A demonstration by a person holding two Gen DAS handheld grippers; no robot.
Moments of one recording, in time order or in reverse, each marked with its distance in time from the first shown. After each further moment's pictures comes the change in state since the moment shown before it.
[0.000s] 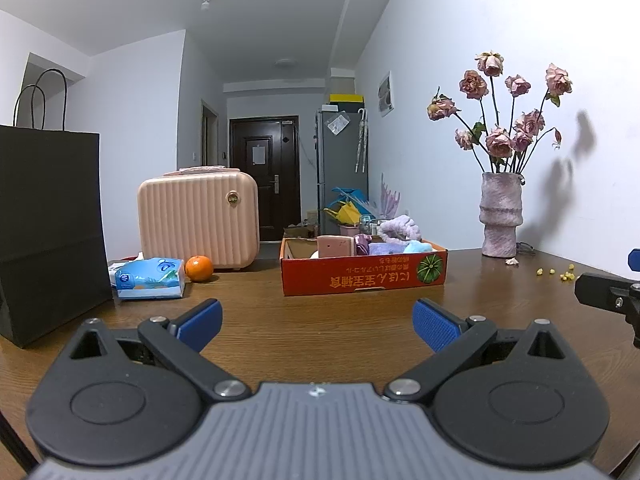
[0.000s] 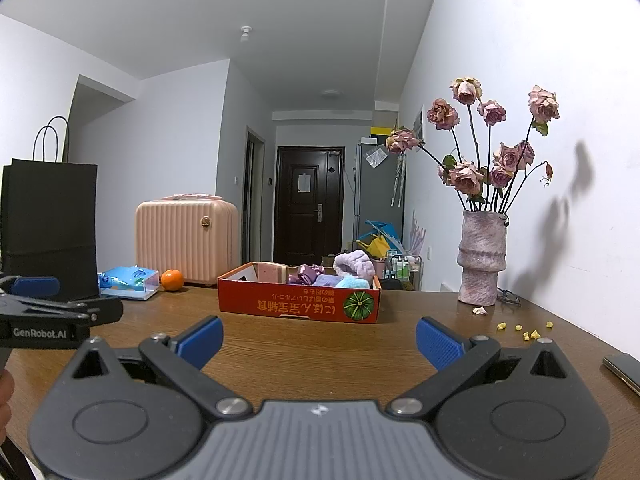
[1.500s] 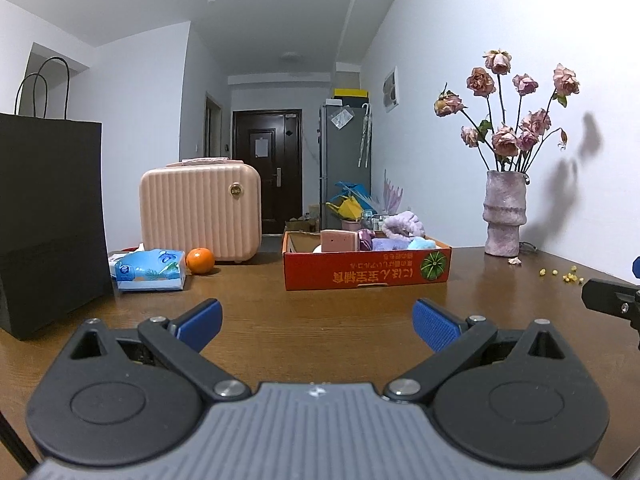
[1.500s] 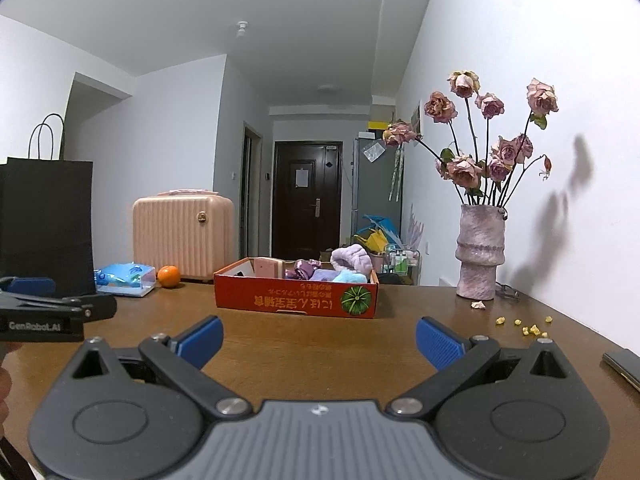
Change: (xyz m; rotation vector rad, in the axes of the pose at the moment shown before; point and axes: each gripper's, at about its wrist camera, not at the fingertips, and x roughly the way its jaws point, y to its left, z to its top) left arm 0.007 0.001 0.002 -0.014 0.018 0.003; right arm 0.005 -0.002 -0.002 0.003 0.013 -0.003
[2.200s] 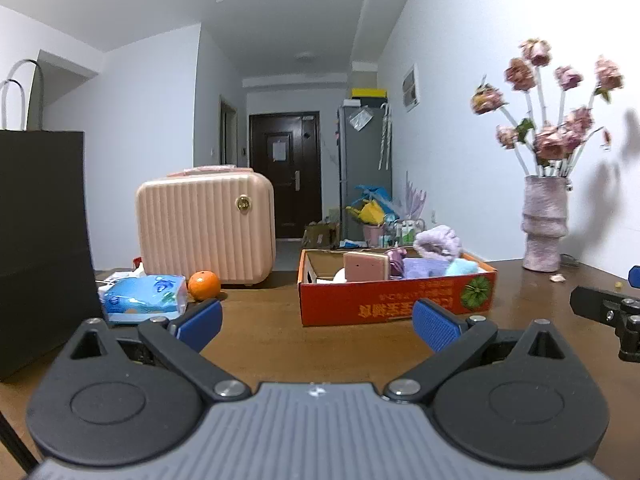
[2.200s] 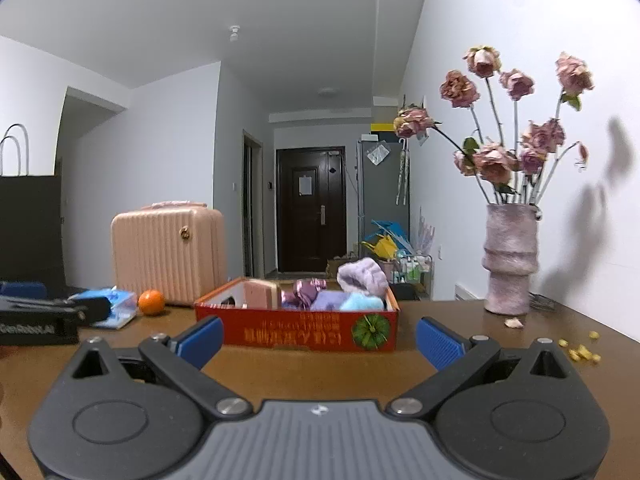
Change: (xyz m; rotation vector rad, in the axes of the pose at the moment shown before) left arm 0.087 0.004 0.029 0.012 -0.013 0.064; right arm 0.115 -0.009 0.016 0.040 -0.017 0.020
